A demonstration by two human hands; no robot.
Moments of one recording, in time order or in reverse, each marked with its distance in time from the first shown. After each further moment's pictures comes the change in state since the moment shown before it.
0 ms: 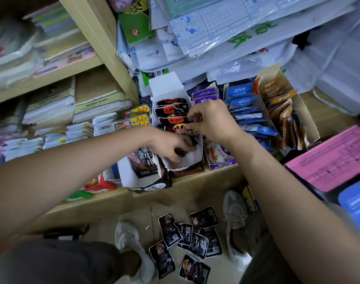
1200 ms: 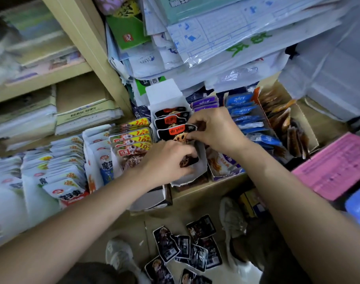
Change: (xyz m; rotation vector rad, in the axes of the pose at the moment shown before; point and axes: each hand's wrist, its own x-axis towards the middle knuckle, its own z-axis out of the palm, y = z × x) left_hand -0.029 0.025 0.036 -0.019 0.823 0.013; right_hand 0.009 -0.001 0.003 -0.019 0.038 -0.040
